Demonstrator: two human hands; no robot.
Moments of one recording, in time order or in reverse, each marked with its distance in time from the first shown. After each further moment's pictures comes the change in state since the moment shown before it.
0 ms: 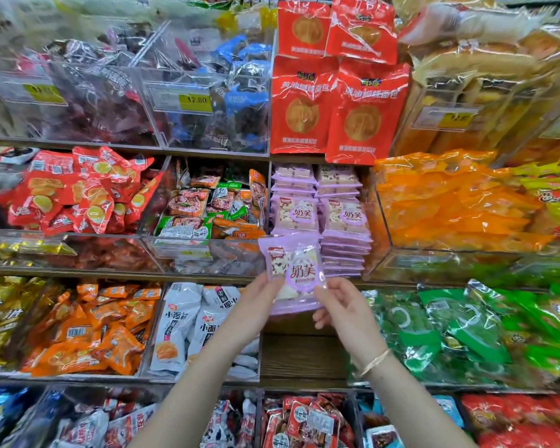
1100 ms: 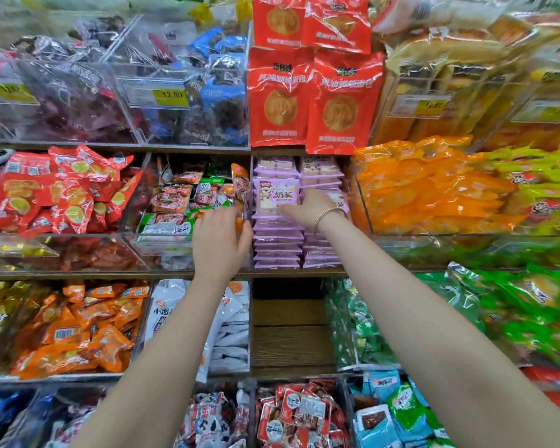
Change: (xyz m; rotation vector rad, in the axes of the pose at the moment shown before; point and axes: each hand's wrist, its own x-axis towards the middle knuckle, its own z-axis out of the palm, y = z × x) left_hand 0.072 0.015 -0.033 1.011 0.673 0.684; right_hand 0.137 -0.083 0.006 -0.879 -0.036 0.016
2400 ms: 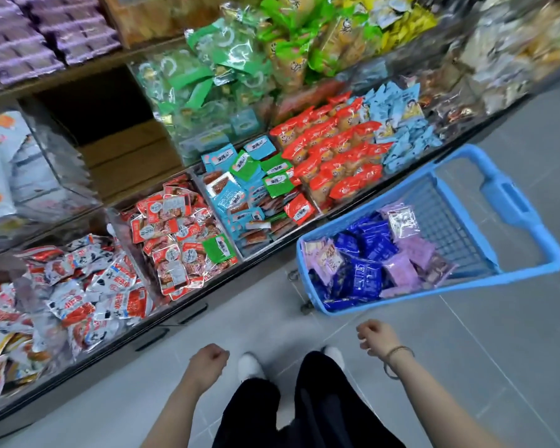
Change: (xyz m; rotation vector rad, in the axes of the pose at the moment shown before) left_hand -0.533 0.118 -0.084 -0.300 -1.665 -0.591; right_hand -0.636 0.406 0.184 0.578 -0.093 1.190
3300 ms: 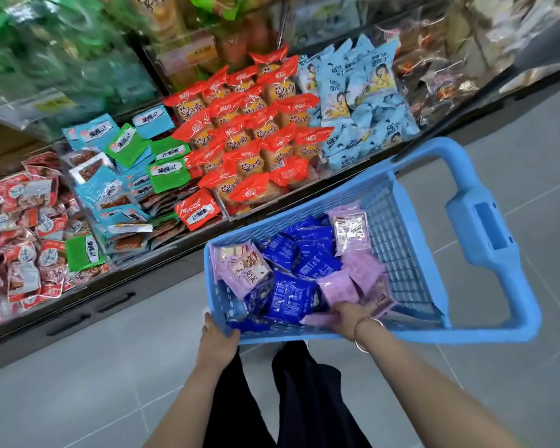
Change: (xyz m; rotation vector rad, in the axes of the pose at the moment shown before) left_hand 0.091 0.210 0.221 -0.148 0.235 -0.229; right_hand 0.206 0.016 -0.170 -0.895 -0.246 -0.281
